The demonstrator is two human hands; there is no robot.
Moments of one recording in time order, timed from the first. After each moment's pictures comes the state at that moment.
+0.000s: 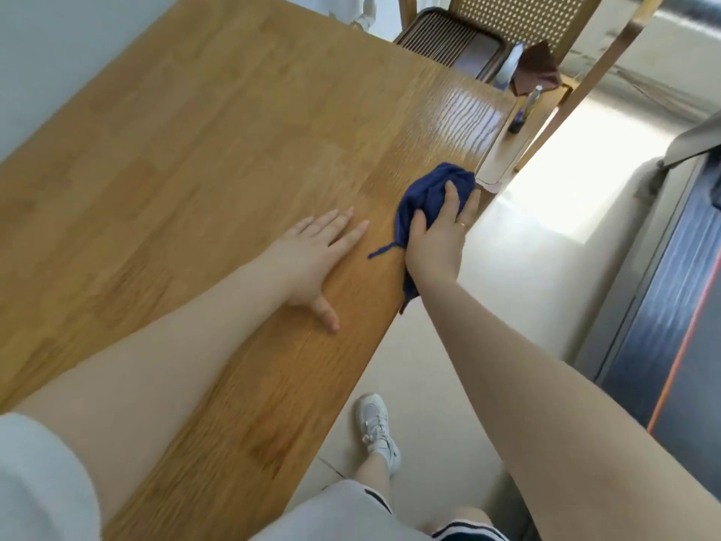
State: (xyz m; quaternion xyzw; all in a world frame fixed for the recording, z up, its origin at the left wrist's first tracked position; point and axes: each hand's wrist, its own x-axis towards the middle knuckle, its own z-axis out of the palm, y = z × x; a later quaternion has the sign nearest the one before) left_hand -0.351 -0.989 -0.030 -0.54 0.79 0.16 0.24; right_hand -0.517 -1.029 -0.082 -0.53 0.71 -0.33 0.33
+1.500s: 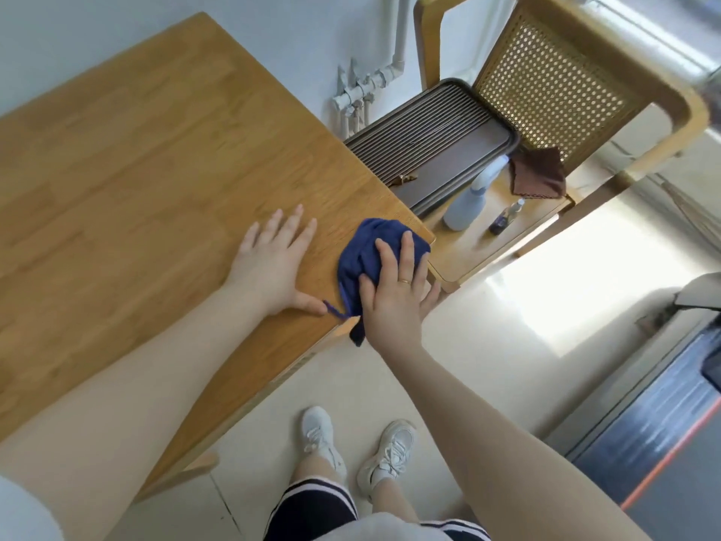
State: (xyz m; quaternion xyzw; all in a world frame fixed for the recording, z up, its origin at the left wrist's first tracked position) left_hand -0.467 -1.146 -0.030 -0.78 0.58 0.17 0.16; right_hand -0.624 -1.182 -0.098 -0.77 0.55 -0.15 0.29
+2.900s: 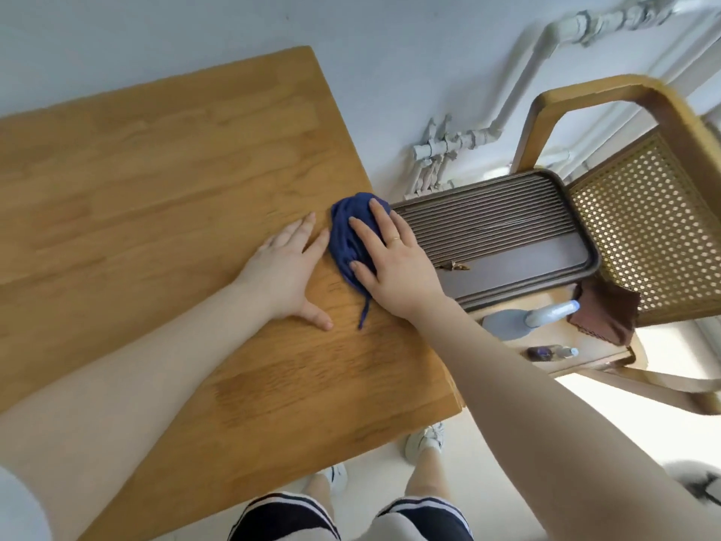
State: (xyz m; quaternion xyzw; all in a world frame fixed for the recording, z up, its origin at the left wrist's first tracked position) left_hand -0.380 -1.237 -0.024 -0.84 0.48 0.24 0.12; right_hand -0.492 -1.377 -0.082 -0.97 0.15 -0.05 0.19
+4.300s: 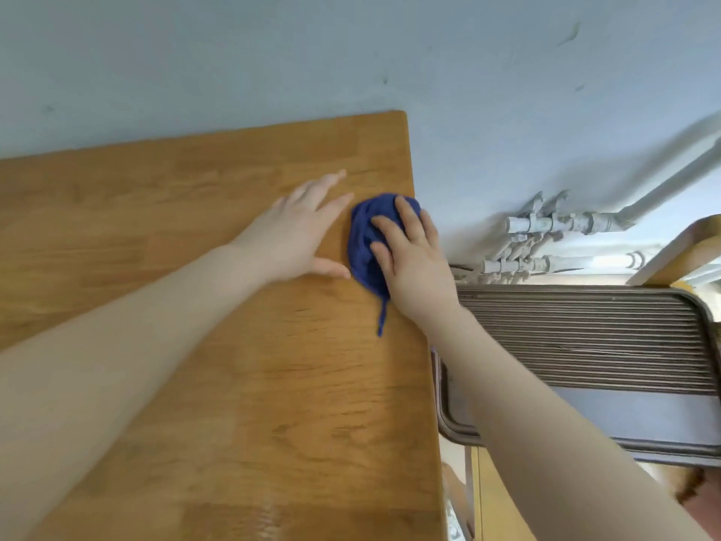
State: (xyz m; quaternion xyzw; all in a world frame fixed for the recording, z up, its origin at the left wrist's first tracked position) left_hand -0.245 -1.306 0.003 -0.90 0.40 0.15 0.06; right_hand -0.328 -1.445 -0.093 -0.94 0.09 -0.13 0.30
